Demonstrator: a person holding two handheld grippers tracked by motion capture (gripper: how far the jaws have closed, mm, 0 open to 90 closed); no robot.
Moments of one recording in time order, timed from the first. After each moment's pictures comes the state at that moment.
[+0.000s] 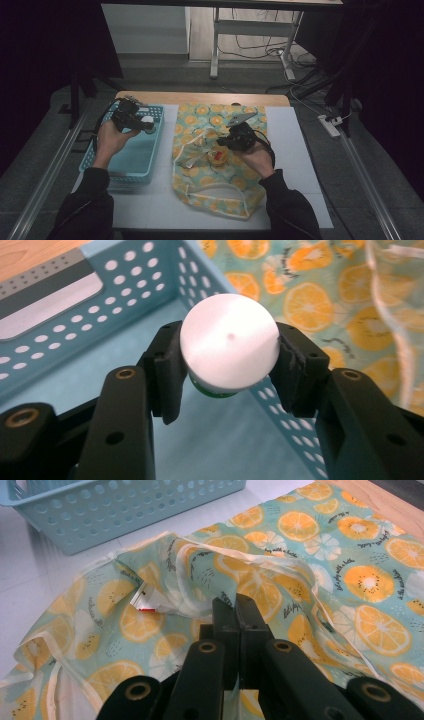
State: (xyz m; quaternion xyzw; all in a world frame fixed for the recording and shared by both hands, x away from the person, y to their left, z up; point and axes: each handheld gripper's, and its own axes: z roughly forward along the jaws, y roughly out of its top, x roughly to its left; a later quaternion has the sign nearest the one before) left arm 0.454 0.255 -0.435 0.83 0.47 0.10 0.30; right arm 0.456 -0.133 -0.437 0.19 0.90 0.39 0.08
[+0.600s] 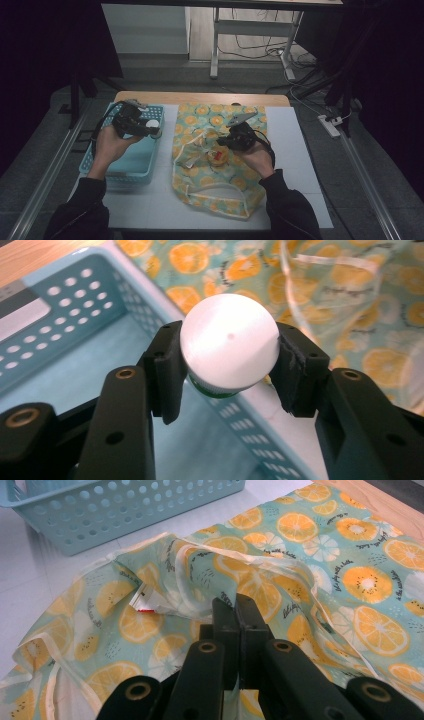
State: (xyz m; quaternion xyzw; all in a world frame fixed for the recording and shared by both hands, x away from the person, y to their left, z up) left arm 0.420 0.229 -0.411 0.84 0.42 0.09 0.32; right arm 0.456 -0.133 -0.437 0.19 0.90 0.39 0.08
